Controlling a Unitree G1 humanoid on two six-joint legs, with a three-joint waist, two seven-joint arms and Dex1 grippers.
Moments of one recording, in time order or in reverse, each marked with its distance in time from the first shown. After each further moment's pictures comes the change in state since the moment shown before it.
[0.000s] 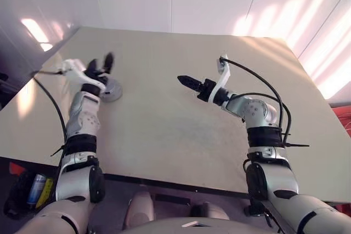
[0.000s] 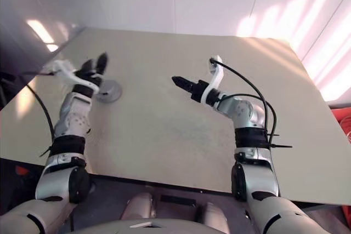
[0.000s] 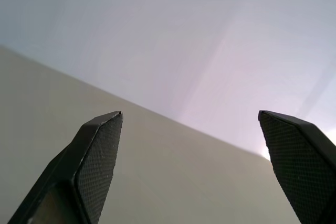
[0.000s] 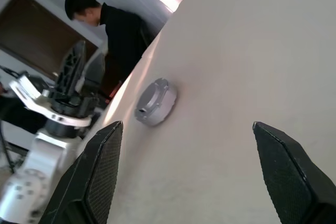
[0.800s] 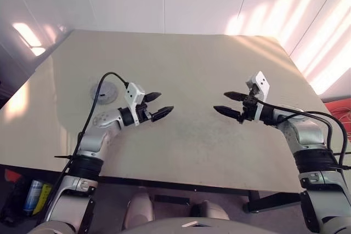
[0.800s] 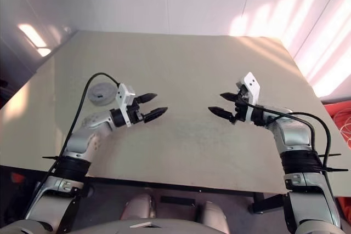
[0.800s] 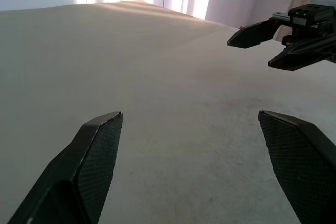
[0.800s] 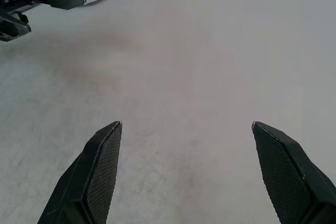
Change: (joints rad) left arm 0.168 0.061 -0.330 -0.215 0.224 0.104 -0.313; right arm 0.233 -0.384 0.111 -0.019 -0.280 -0.492 0.404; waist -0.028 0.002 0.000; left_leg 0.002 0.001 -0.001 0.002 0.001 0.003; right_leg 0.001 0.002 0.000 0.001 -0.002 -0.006
